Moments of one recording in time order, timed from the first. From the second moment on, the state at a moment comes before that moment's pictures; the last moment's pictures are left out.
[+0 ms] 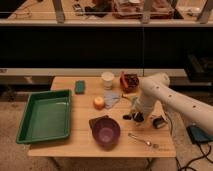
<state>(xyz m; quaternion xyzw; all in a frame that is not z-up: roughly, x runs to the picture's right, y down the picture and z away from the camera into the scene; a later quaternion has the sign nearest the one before) 0.186 0.130 0.779 -0.28 -0.22 -0.43 0.83</state>
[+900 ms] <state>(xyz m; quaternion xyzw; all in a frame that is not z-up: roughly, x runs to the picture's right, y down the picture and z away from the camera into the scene) 0.200 -0.017 0.814 -0.22 -0.21 -0.41 0.86</state>
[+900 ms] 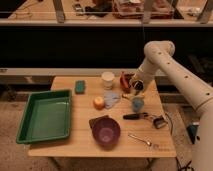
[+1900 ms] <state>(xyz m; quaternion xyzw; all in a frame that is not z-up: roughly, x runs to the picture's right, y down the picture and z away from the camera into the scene) 0.219 0.030 0.833 -0.25 -0.19 -0.41 0.86</state>
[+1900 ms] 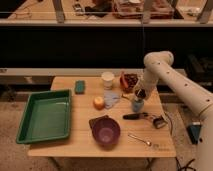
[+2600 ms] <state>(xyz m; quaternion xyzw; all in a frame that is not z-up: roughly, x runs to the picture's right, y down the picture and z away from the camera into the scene) 0.218 0.047 0.844 -0.27 -0.19 -0.40 0.85</state>
